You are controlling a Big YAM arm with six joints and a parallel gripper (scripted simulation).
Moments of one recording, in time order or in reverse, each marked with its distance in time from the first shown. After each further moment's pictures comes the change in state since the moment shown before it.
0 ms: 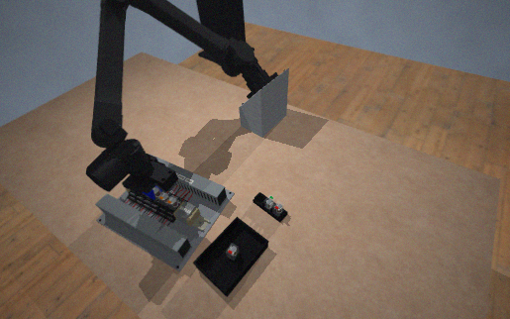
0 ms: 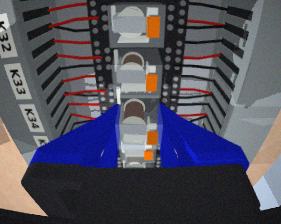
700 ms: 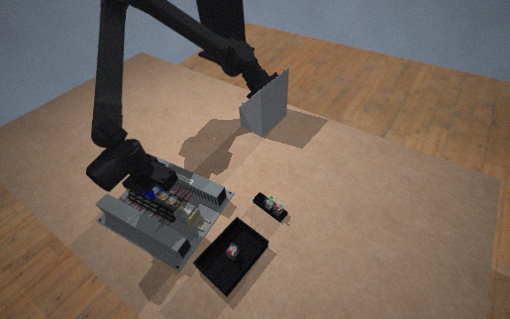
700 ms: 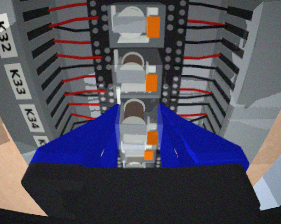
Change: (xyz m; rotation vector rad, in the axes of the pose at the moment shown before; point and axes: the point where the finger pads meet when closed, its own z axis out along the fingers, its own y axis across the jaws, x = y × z) arm 0.000 0.000 0.000 0.000 0.000 0.000
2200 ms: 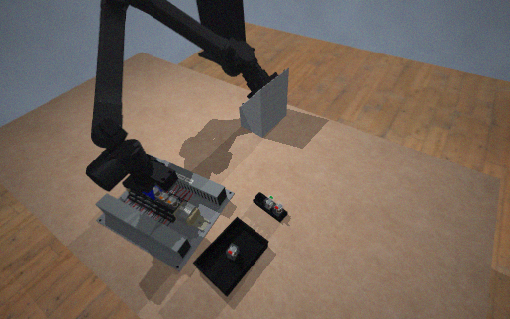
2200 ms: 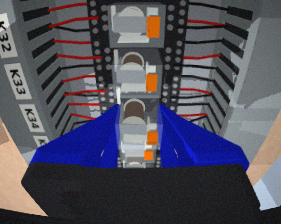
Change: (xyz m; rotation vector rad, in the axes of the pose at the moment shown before) arm 0.000 0.000 0.000 0.000 0.000 0.000
